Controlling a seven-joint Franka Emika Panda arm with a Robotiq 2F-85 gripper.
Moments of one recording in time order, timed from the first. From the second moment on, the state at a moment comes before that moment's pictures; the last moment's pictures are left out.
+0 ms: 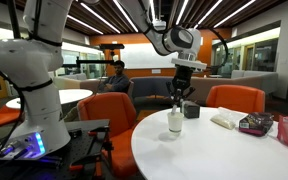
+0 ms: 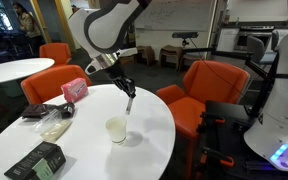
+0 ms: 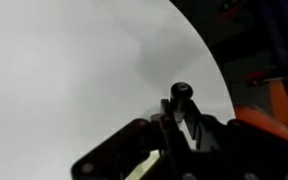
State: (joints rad) arm -0.02 0.40 0.14 -1.88 -0.27 1.91 -0.95
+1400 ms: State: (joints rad) arm -0.16 0.74 0.11 -1.76 -0.26 2.04 -1.84
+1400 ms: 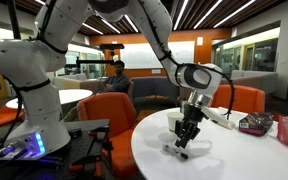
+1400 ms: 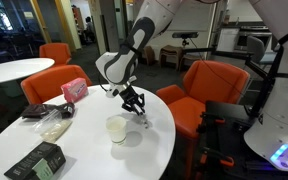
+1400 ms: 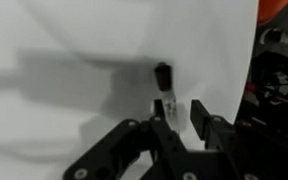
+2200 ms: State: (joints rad) arm -0.07 0.46 0.10 -1.94 -0.27 2.24 -1.44
